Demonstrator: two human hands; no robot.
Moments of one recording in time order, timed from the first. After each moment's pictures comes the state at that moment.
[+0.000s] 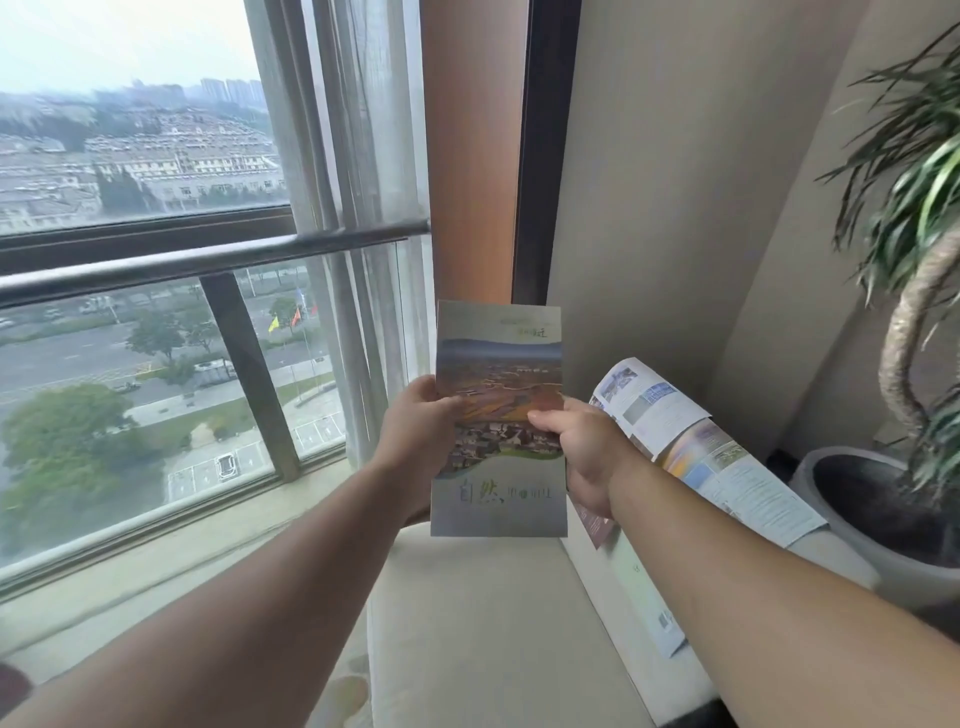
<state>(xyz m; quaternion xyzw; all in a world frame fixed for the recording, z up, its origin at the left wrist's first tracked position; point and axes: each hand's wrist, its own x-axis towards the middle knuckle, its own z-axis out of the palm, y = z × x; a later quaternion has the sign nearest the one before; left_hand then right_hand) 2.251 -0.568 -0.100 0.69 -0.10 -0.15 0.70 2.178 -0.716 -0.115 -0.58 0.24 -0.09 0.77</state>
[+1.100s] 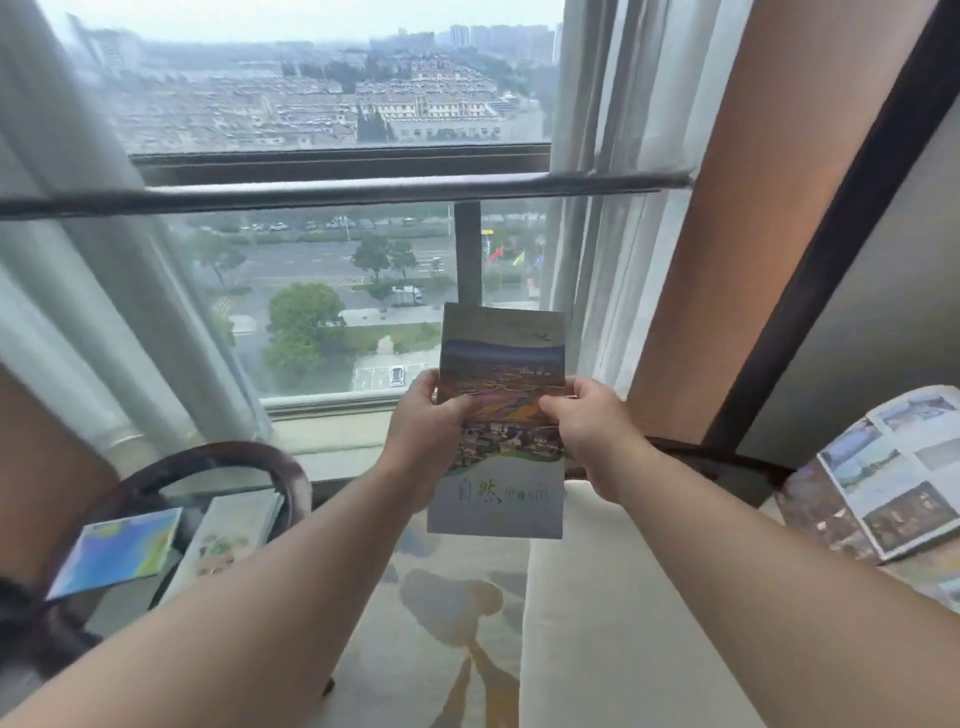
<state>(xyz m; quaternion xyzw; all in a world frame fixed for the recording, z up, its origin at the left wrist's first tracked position) 2.259 -0.323 -0.155 0.67 0.04 -0.04 0.74 2.255 -0.489 -0.145 -0.77 0.14 0.03 0.63</state>
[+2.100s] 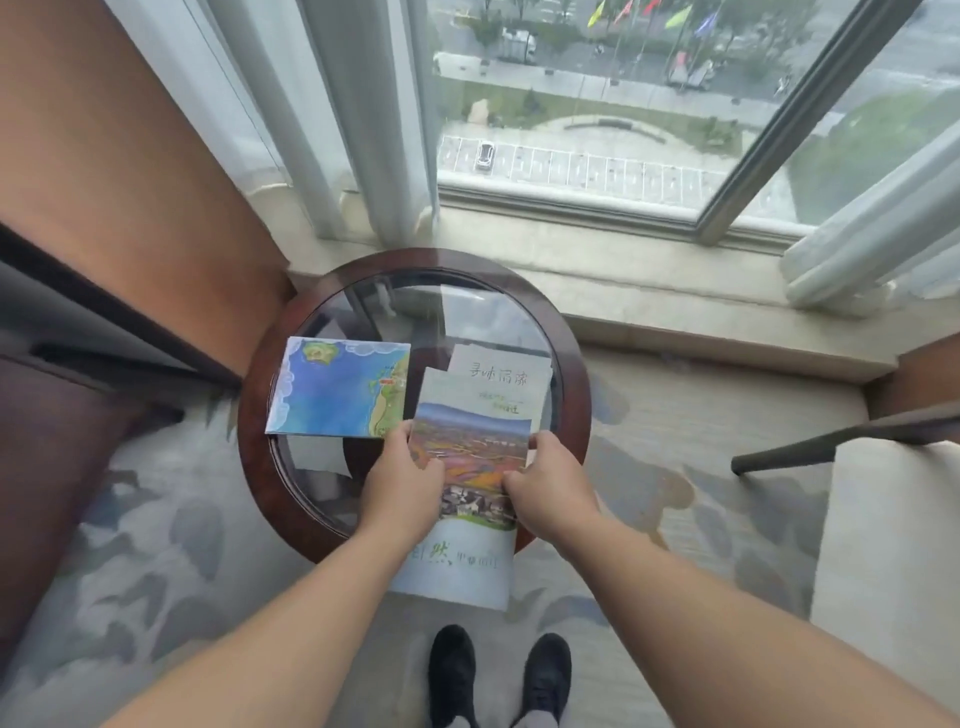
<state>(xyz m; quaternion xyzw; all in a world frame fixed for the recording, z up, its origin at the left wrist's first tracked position) 2.320 0.159 -0.487 0.81 0.36 -0.13 0.44 2.365 0.010 -0.474 -0.88 0.10 0.32 0.34</state>
